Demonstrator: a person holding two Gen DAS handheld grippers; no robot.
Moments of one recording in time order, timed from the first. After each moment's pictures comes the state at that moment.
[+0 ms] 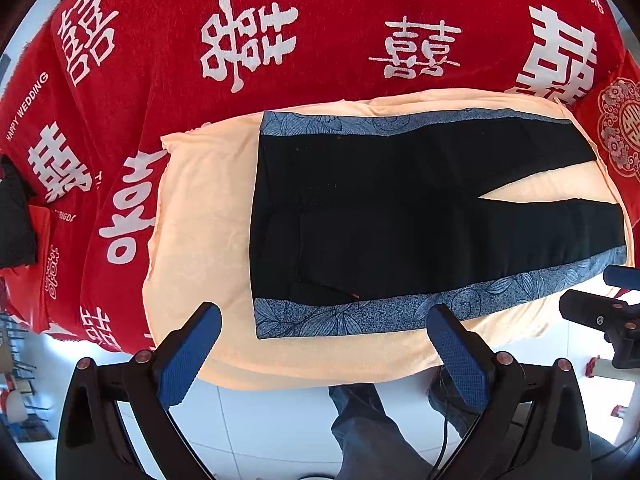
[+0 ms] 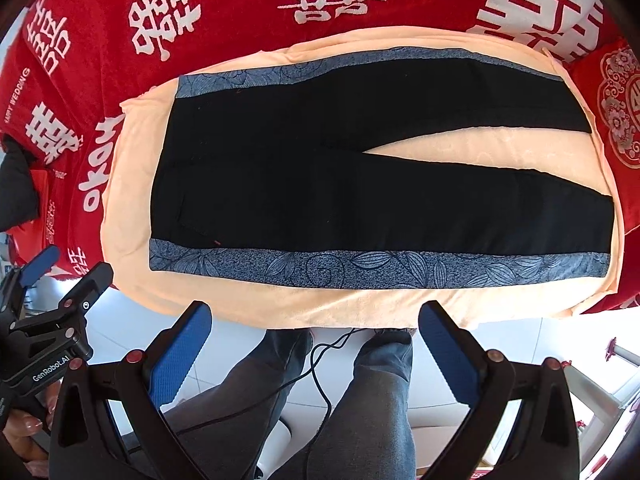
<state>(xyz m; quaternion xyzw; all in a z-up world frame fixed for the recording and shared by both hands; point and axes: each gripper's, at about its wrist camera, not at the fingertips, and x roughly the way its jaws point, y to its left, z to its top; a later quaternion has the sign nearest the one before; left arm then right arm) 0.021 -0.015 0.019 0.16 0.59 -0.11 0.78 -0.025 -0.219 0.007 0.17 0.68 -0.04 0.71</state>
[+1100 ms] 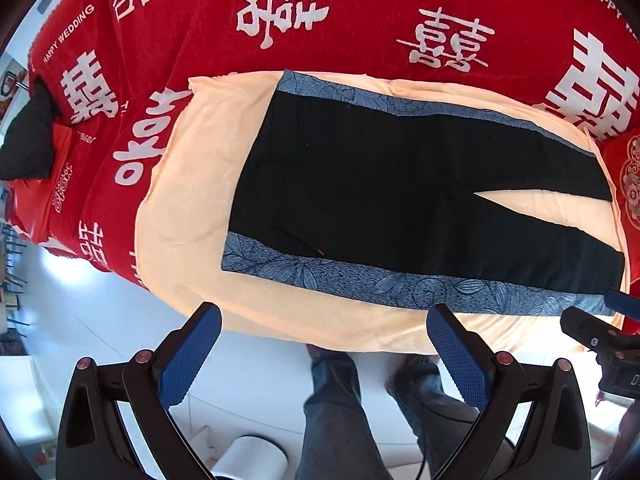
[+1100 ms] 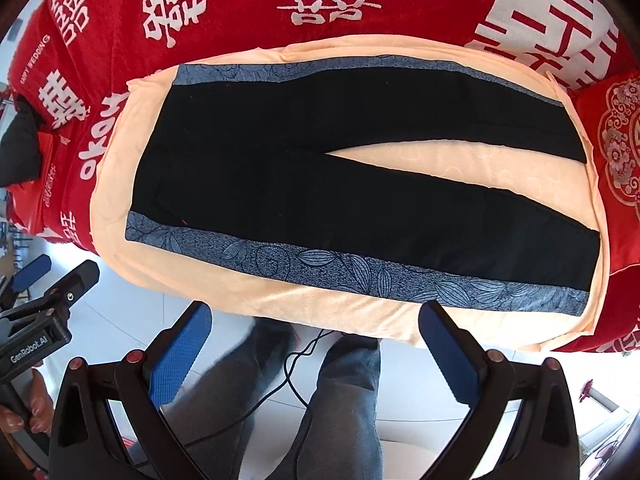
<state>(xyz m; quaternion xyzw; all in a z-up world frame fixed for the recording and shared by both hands) -0.019 -0.051 0.019 0.08 0.64 -0.02 0.77 -0.045 -0.272 0.004 0.12 0.68 0.01 0.72</state>
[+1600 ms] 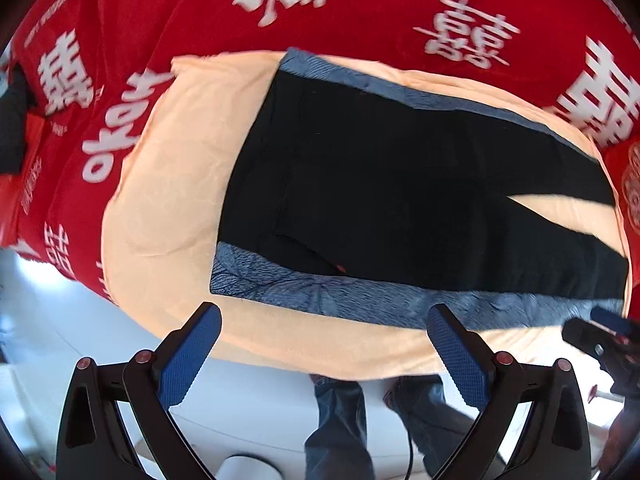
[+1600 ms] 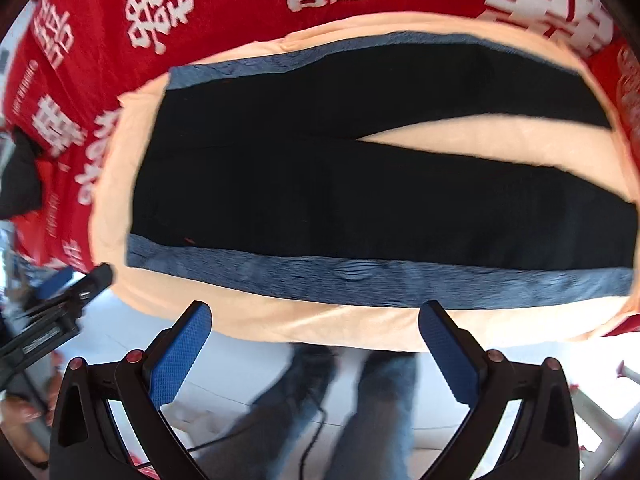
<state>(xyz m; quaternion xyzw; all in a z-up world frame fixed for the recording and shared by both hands) 0.011 0.004 -0.056 0.04 0.64 -0.04 0.77 -0.040 -0.240 -0.058 0.20 0.66 0.01 0.72</state>
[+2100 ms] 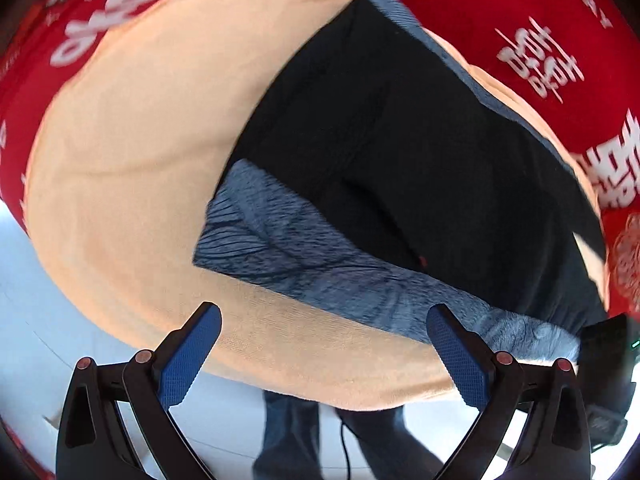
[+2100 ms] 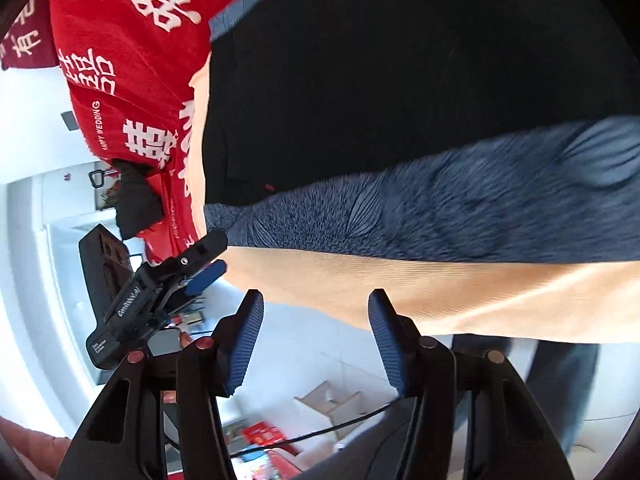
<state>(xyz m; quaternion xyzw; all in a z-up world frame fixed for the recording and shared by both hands) 0.012 0.085 -0.173 -0.12 0.66 -0.05 0.74 -0.058 -0.172 -0.211 0.45 0.62 0.18 0.61</state>
